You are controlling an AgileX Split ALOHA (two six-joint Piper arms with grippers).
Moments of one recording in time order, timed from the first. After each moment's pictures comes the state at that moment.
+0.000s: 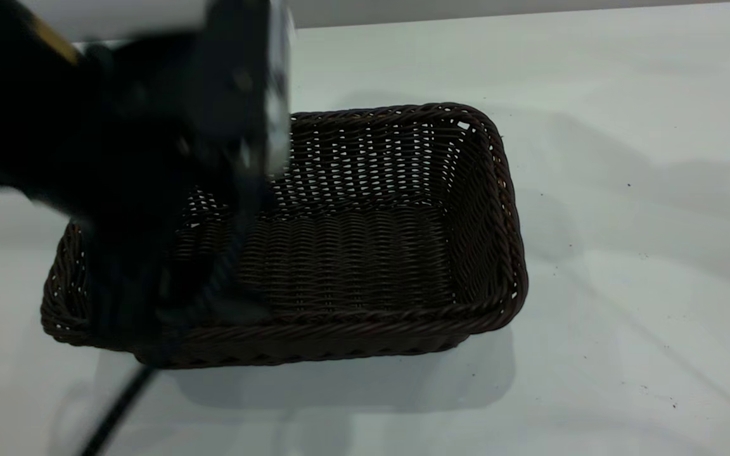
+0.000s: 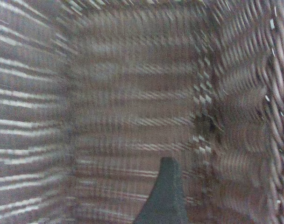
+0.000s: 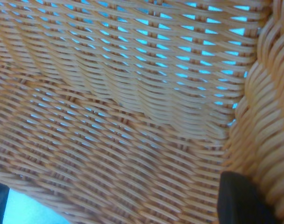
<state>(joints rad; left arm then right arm) -0.70 1.49 -0.64 -0.47 0.32 1.27 0.02 1.44 -1.12 0.91 0.84 -0.49</state>
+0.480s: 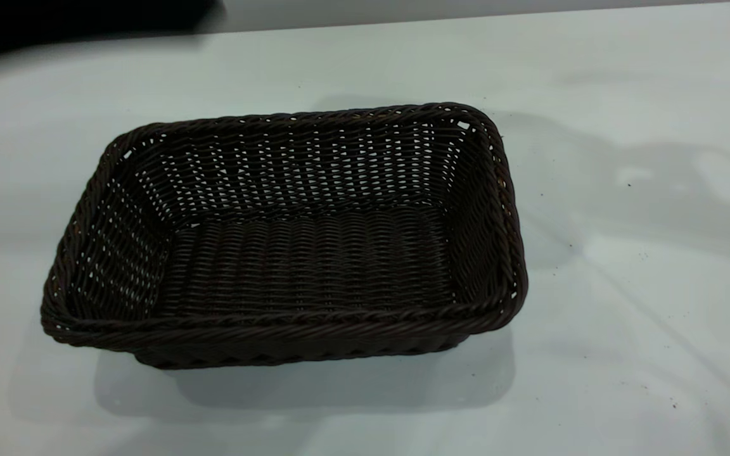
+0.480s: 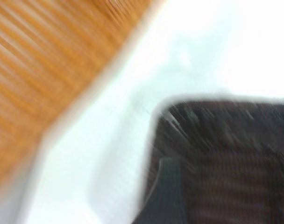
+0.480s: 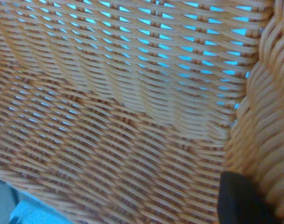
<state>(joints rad) -0.70 0.98 -0.64 -0.66 0.31 1.38 0.02 1.62 -1.24 0.85 1.00 -0.43</state>
